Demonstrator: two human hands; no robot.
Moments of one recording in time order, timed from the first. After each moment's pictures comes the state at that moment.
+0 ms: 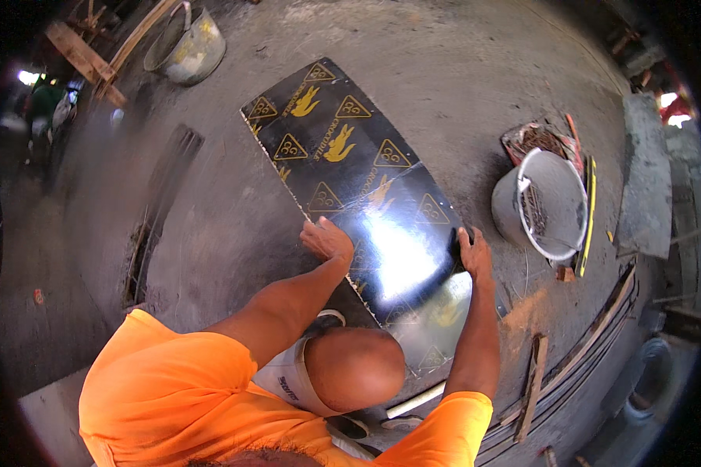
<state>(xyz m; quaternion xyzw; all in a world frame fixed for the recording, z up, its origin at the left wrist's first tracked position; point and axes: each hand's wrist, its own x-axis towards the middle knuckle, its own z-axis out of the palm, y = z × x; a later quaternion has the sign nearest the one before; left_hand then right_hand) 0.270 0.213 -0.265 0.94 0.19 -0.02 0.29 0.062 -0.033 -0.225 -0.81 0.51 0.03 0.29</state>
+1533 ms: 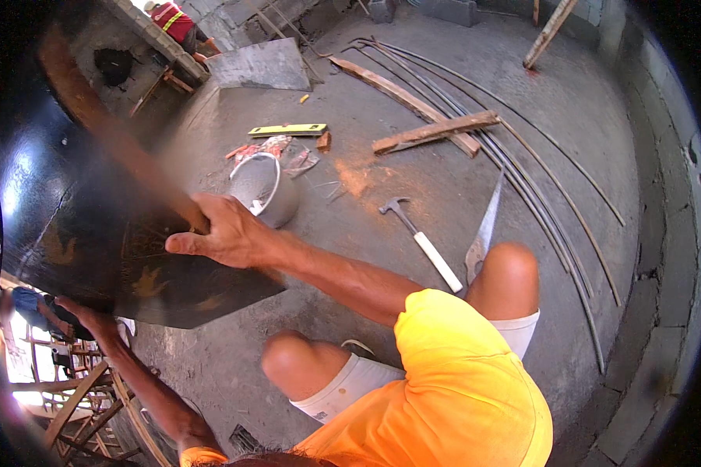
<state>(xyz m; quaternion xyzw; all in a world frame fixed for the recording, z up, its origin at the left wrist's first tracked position) 0.341 0.127 0.253 0.46 -0.51 -0.24 0.68 -0.025 0.170 0.139 -0.60 0.28 -0.66 0.35</state>
